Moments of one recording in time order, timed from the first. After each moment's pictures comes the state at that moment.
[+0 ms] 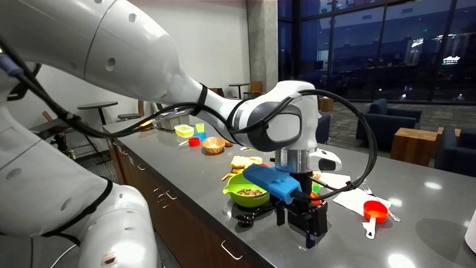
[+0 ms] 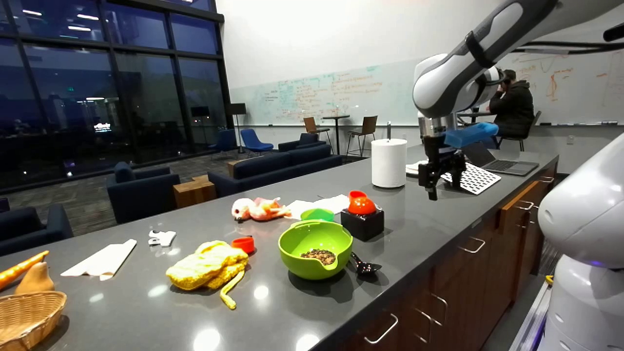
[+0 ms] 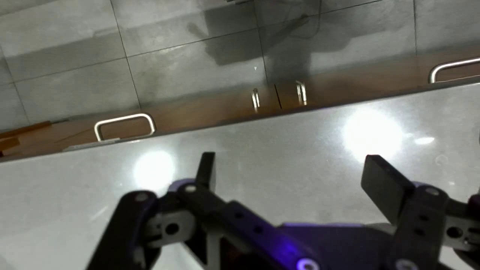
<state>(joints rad) -0.27 -0.54 -0.19 -2.68 -0.27 2.08 -0.04</state>
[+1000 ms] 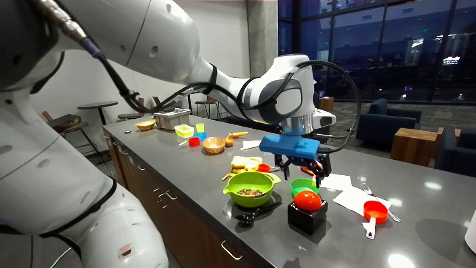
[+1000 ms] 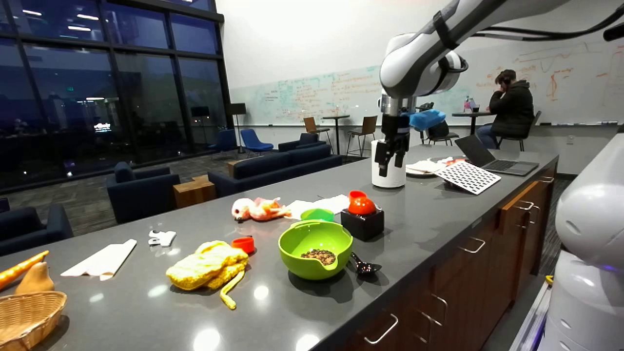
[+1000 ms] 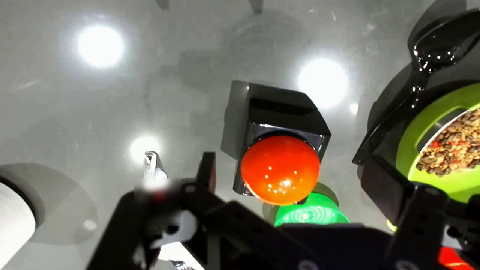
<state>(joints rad) -0.08 -0.43 -0.20 -2.50 -0.12 2.25 -0.32</state>
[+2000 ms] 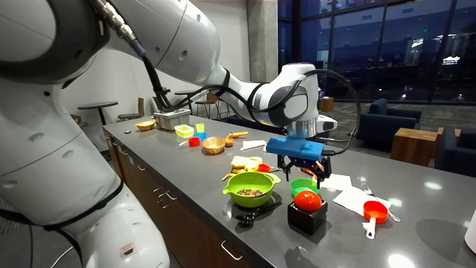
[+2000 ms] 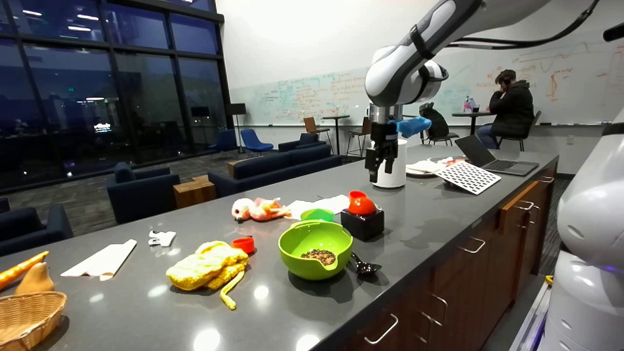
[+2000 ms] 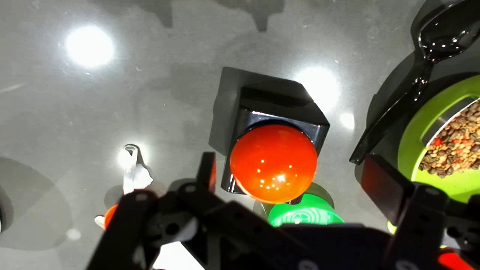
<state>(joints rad) -0.06 -0.30 -0.19 -2.42 -0.08 2.26 -0.35</state>
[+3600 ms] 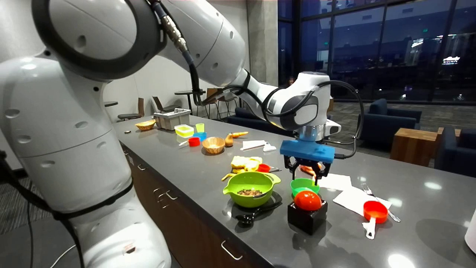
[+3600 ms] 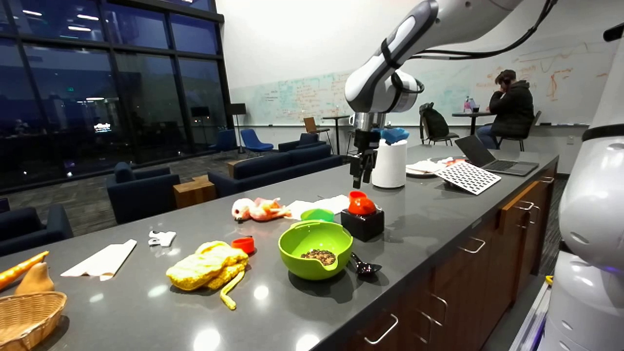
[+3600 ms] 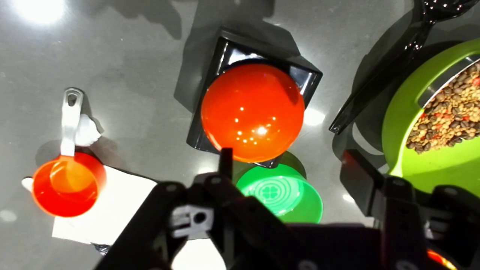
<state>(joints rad) -0.04 -0.11 -0.19 -2.29 0.11 2.29 -0.57</state>
